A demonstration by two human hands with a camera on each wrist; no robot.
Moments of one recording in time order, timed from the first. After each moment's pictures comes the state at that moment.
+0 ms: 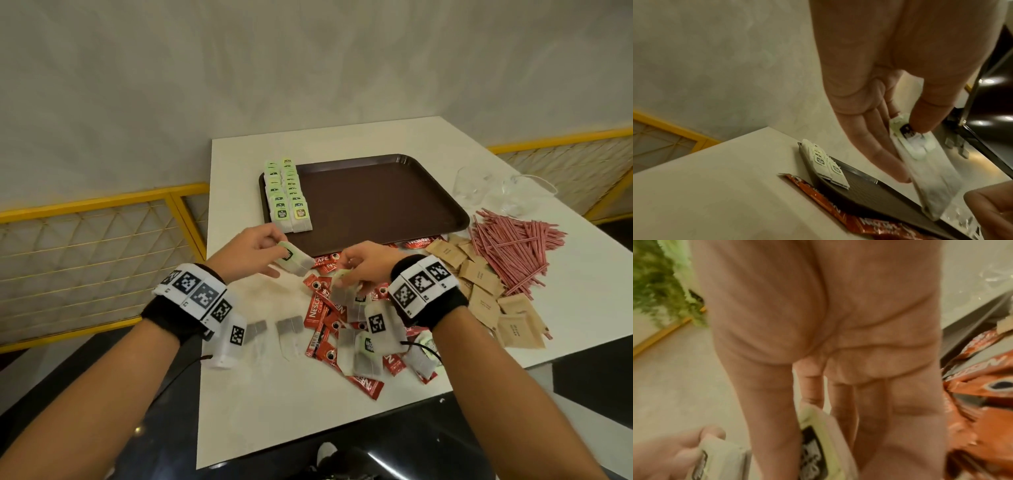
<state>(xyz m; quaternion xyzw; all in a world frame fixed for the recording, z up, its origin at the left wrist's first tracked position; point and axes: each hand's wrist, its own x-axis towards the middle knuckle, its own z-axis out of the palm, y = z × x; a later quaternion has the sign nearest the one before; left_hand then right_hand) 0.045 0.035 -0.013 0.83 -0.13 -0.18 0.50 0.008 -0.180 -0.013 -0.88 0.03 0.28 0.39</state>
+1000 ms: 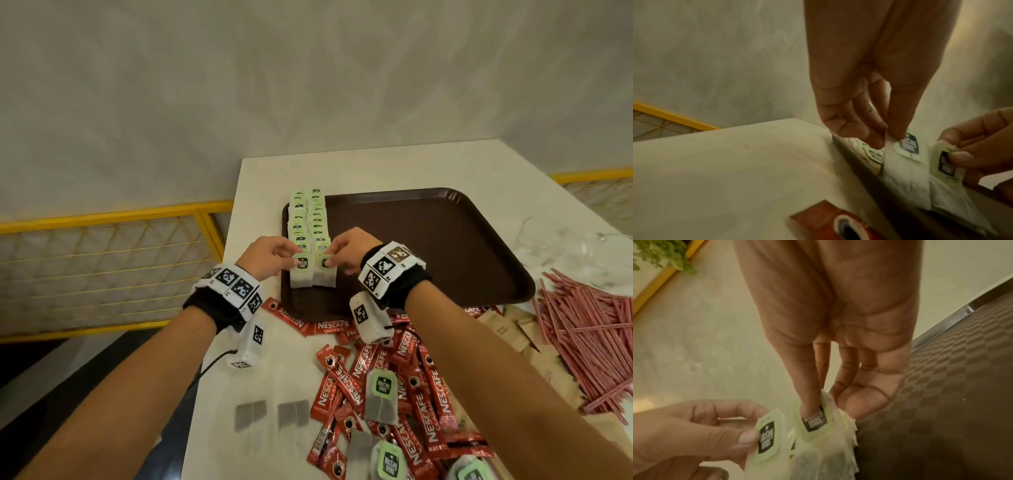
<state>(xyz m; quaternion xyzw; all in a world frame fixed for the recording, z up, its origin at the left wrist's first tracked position) 0.169 0.025 -0.039 0.89 -0.04 -0.14 0.43 0.175 -0.161 -0.027 -0.90 0.01 0.21 0.39</state>
